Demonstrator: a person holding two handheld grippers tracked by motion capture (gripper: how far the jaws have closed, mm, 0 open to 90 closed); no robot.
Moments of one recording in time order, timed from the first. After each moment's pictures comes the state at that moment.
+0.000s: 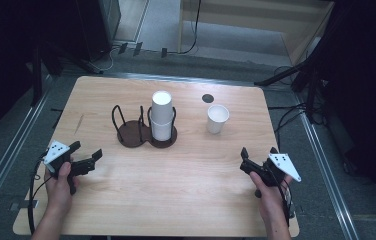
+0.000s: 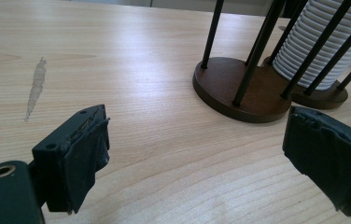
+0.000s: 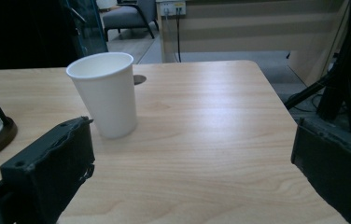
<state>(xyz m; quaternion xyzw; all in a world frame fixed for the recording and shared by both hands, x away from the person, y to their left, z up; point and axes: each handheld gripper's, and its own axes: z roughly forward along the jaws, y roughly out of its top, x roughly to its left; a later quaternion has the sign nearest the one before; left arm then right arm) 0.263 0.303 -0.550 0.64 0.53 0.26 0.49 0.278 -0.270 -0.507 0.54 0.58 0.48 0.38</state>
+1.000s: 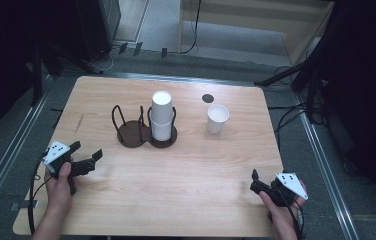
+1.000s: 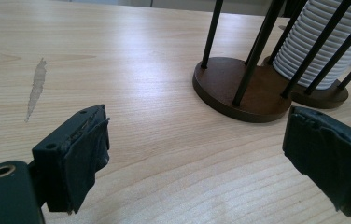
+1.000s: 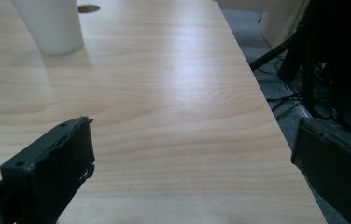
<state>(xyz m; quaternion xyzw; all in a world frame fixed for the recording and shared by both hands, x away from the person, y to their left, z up) 0.262 0.302 -0.550 0.64 0.53 0.27 0.49 0.241 -0.305 -0.542 0.58 0.61 0.39 0.38</state>
